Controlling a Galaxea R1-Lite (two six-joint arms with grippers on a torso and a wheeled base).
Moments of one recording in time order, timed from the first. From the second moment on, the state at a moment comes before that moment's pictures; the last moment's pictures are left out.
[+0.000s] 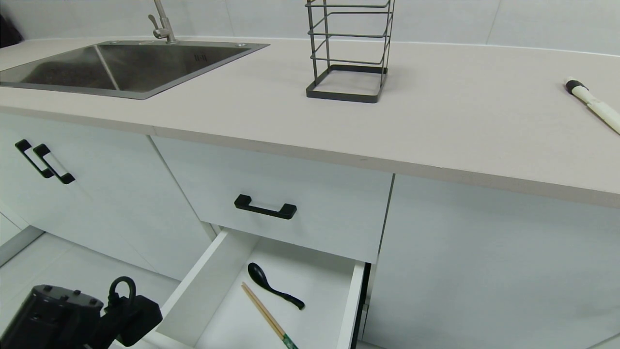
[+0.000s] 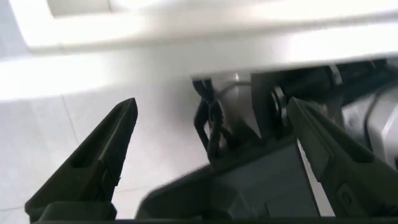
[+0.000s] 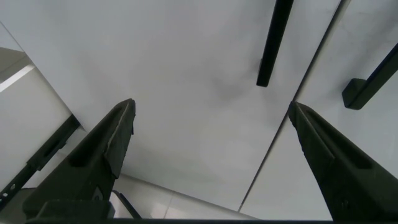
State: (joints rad) left arm -0.35 1.25 -0.35 0.16 -0.07 0.00; right arm 0.00 0.00 0.00 0.00 0.02 -0.01
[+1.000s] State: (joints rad) left arm -0.35 1.38 -0.35 -0.09 -0.07 -0.01; right arm 0.00 0.00 0.00 0.00 0.02 -0.01
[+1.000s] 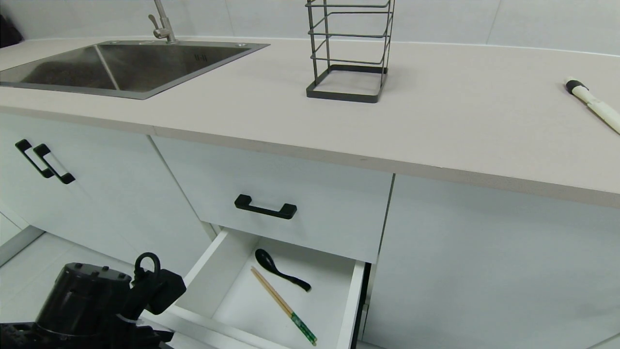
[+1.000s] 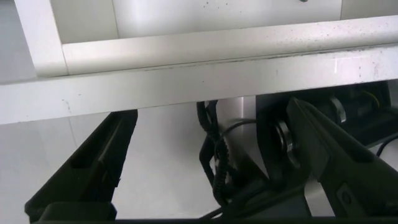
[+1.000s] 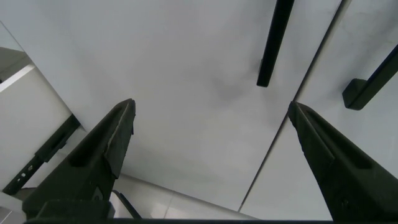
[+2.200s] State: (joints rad) left arm -0.39 1.57 -0.34 -0.51 -0.08 0.00; right arm 0.00 0.00 0.00 0.00 0.02 -0.01
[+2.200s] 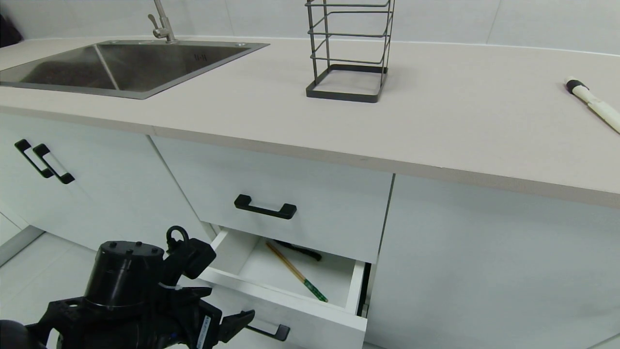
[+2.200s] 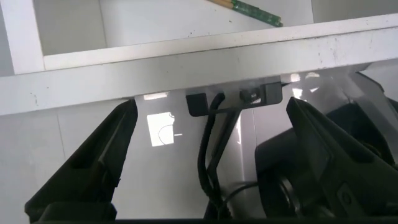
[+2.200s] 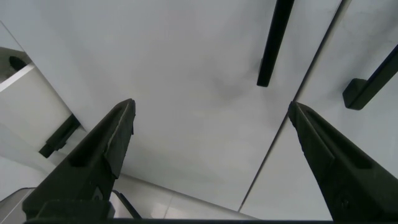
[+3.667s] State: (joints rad) left arm -0.38 1.79 -0.47 -0.78 -0.08 0.00; right arm 0.00 0.00 0.00 0.00 0.02 -0.01
